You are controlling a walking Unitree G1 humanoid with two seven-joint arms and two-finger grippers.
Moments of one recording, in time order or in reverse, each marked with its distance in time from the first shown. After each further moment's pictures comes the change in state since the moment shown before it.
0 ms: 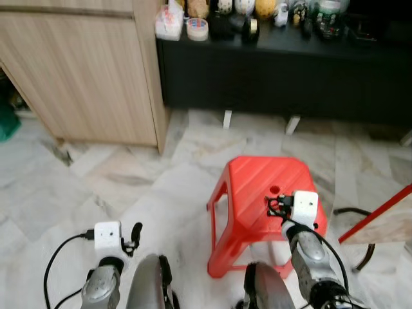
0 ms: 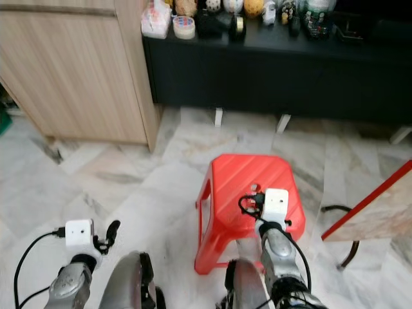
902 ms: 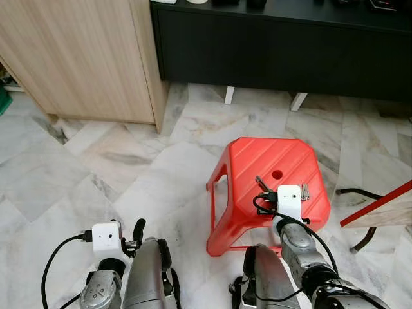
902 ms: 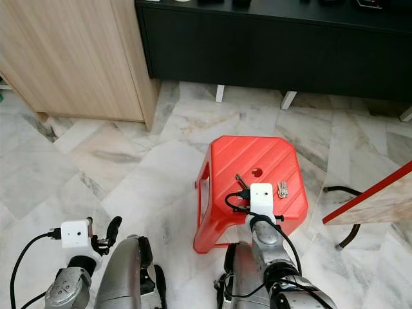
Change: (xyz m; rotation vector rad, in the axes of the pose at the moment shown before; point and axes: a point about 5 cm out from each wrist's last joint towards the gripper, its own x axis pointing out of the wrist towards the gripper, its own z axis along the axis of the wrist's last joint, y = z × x) left arm -0.026 -0.012 0.027 -0.038 -0.129 -0.044; right arm 0.011 0.024 -0.005 -0.148 0.164 -0.039
